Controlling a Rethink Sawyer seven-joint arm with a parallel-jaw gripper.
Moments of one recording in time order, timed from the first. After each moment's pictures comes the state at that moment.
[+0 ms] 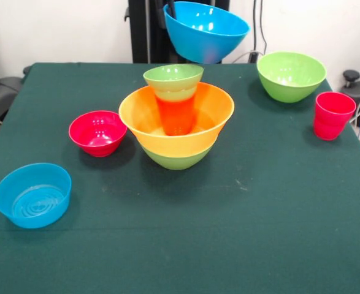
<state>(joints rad) -1.00 -1.08 0.71 2.40 -0.43 0.17 2.17</state>
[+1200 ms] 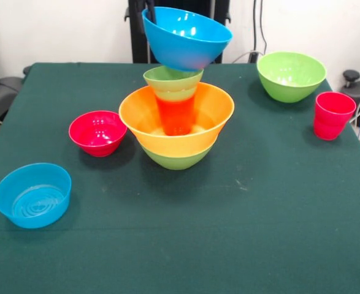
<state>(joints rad) -1.02 -1.06 0.69 2.32 -0.43 0.17 2.17</state>
